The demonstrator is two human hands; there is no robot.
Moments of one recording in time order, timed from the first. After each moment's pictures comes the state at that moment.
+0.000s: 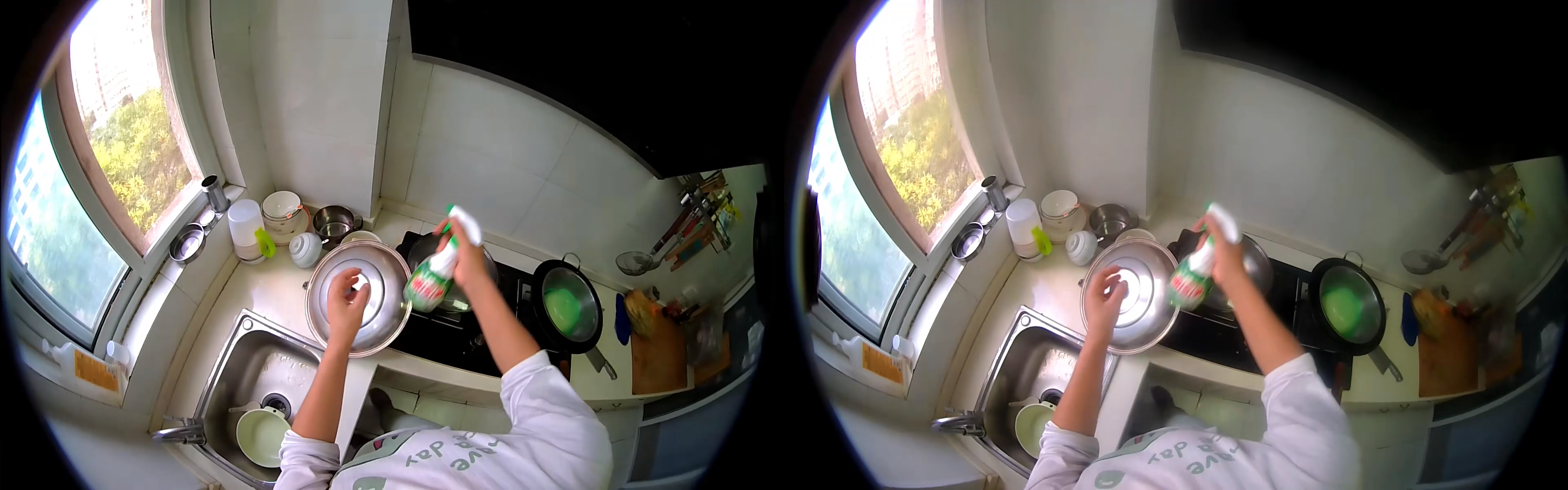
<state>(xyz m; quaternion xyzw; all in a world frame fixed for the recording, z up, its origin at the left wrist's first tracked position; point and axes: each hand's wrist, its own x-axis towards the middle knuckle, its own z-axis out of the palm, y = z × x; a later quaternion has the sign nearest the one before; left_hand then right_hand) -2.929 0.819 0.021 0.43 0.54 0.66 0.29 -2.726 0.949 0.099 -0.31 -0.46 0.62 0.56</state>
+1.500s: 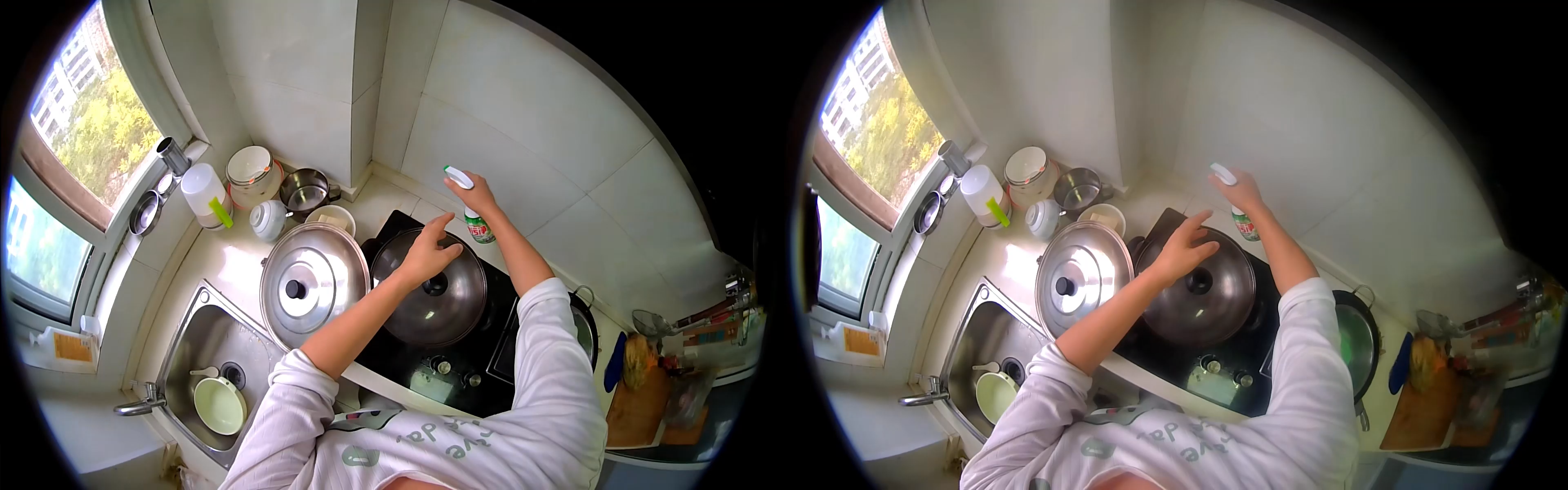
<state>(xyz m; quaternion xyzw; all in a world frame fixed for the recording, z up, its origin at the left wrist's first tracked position) -2.757 1.088 0.022 0.50 0.50 0.50 0.50 -2.638 1.296 -0.003 -0.45 -0.82 0.24 0.25</state>
